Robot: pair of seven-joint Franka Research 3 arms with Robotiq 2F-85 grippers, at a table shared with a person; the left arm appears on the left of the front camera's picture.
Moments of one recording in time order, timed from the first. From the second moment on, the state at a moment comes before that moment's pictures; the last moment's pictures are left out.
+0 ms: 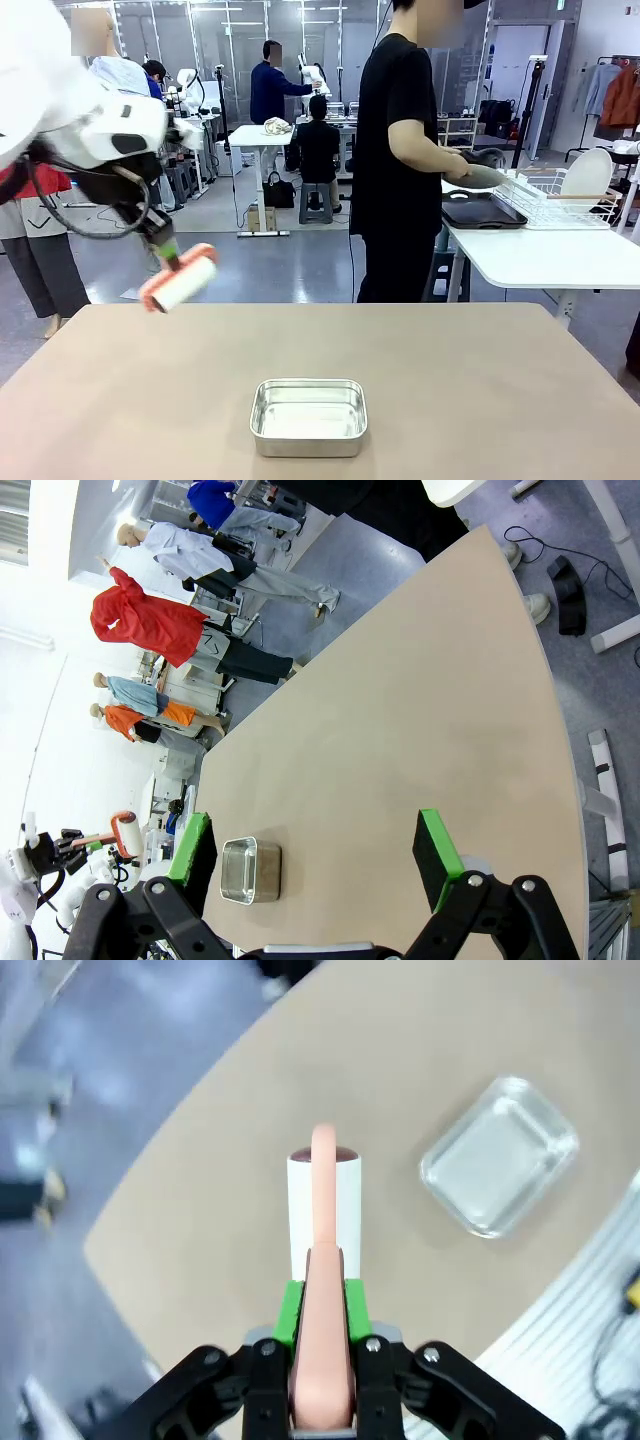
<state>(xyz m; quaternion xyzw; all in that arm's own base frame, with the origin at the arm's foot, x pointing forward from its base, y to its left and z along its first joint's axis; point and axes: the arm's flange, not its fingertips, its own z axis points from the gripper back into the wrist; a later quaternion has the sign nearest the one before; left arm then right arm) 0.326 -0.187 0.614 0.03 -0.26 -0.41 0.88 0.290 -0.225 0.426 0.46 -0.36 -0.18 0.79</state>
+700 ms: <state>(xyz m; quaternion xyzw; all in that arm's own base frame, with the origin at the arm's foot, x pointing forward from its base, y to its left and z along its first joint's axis) 0.280 -0.251 0.584 -0.01 -0.22 -0.65 0.73 0.290 -0.225 0.426 0.46 -0.36 -0.18 0.79</state>
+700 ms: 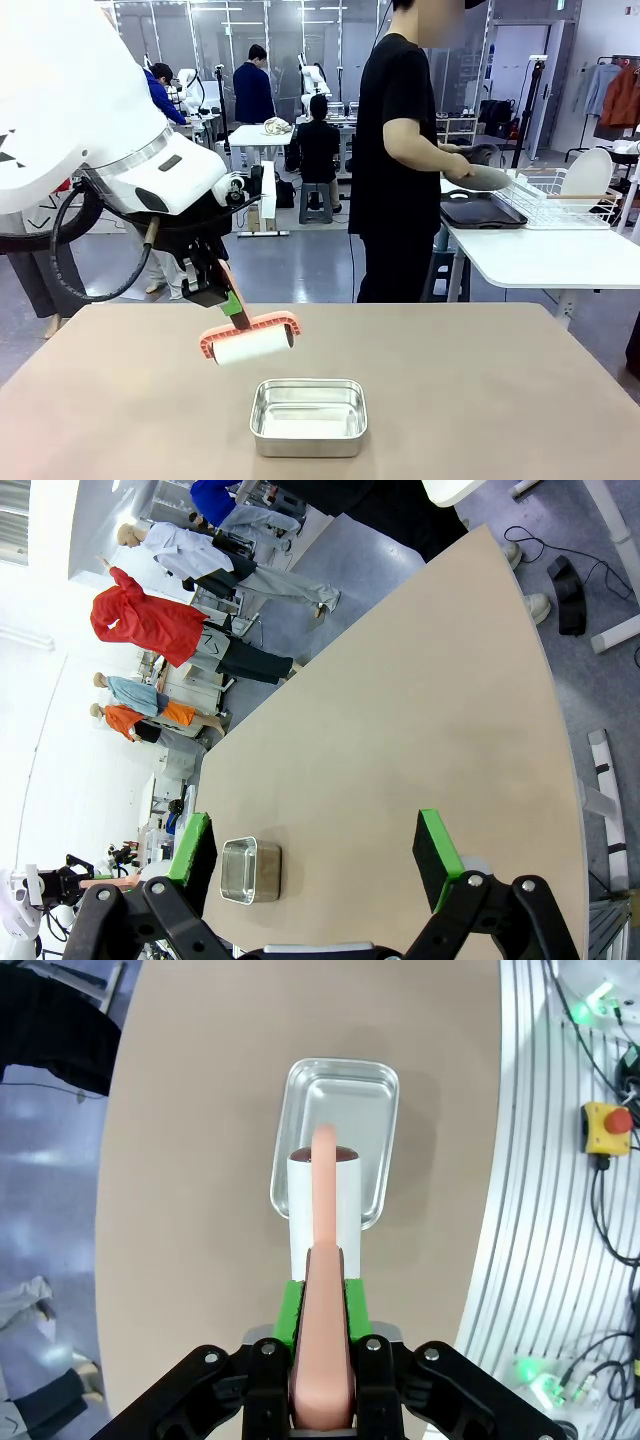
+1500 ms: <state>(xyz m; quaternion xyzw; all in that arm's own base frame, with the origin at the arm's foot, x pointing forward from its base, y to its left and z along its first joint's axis) 0.317 -0.325 0.538 -0.01 -0.15 -0.70 0.70 0.290 -0.225 0.426 0.46 -0.36 -0.18 0.79</state>
